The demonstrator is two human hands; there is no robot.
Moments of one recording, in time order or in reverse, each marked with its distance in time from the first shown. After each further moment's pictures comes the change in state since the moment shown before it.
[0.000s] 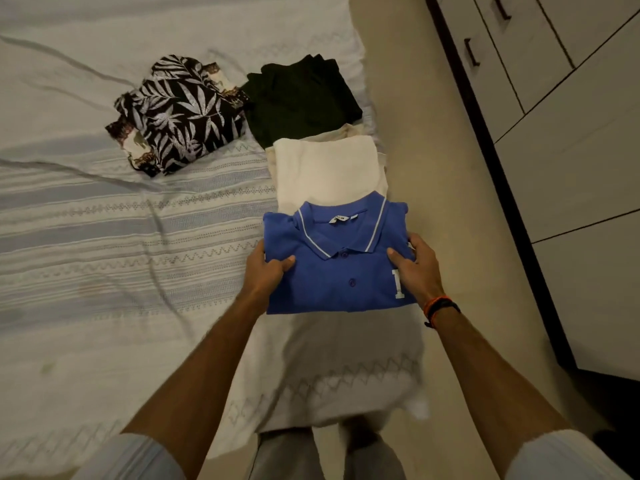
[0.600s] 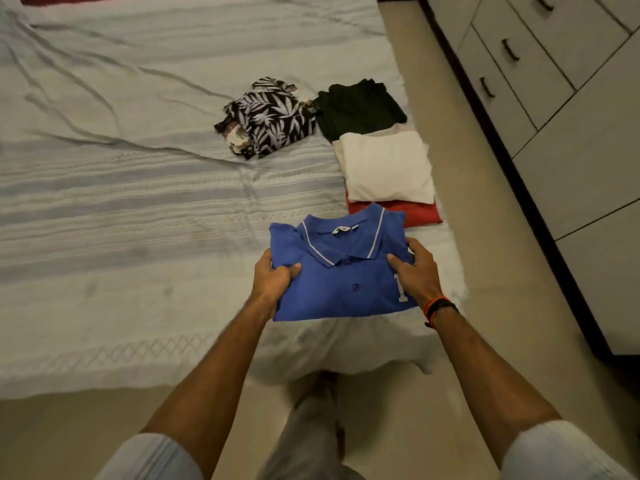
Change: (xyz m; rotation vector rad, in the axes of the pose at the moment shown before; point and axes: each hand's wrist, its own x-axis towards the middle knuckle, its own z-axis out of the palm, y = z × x) left_hand -0.188 -0.068 -0.197 -0.066 0.048 0.047; right_hand -0.241 -0.015 0.106 -0.037 -0.018 -0.143
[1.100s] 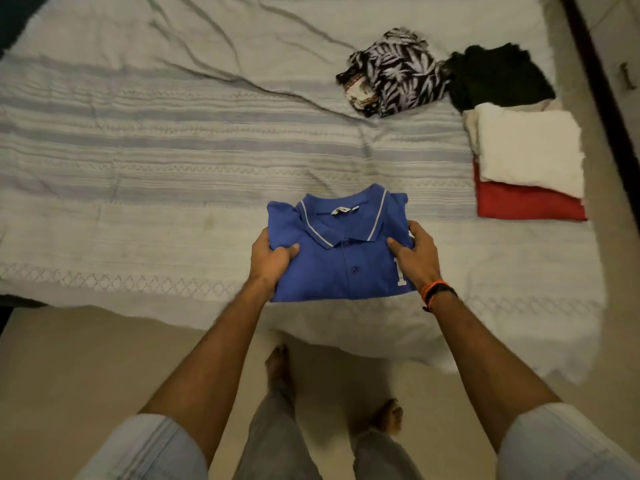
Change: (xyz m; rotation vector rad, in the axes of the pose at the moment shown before) left_hand 0.019 -0.065 -0.286 -0.016 0.212 -0.008; right_hand -0.068 -0.057 0.285 -0.043 -0.181 -0.063
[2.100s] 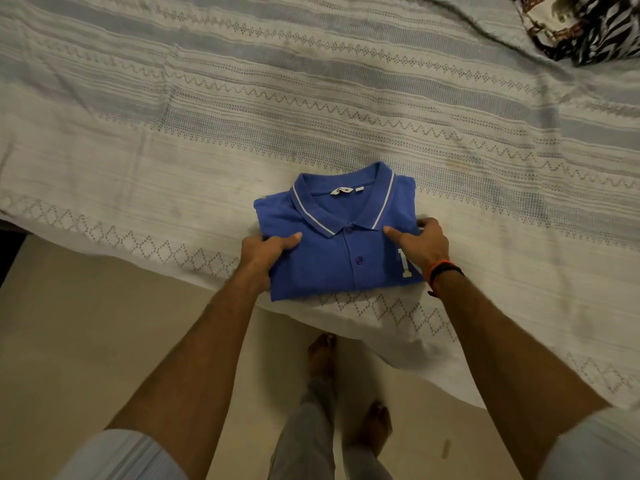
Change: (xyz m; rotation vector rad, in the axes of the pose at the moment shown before) left_hand 0.186 -0.156 -0.187 -0.122 0.219 -0.438; right_hand 0.087 0.029 0.297 -0.275 -0.137 0.342
